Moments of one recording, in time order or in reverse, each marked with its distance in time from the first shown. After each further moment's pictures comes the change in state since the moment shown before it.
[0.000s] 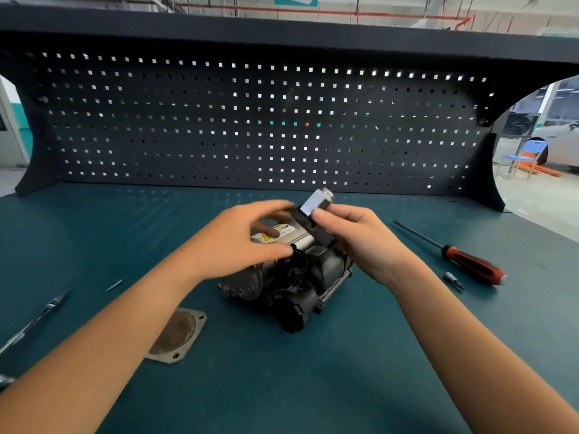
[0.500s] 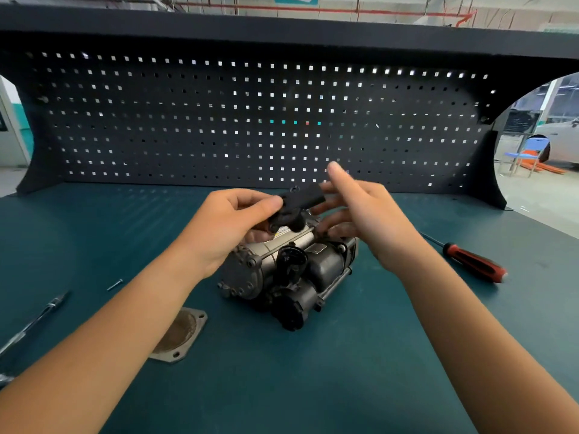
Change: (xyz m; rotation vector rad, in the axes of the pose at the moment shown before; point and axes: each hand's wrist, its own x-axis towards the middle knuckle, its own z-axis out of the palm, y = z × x) left_hand 0.009 0.002 0.005 -0.654 0.291 -0.185; right_hand -0.001 -0.032 0.012 -0.283 0.285 0.014
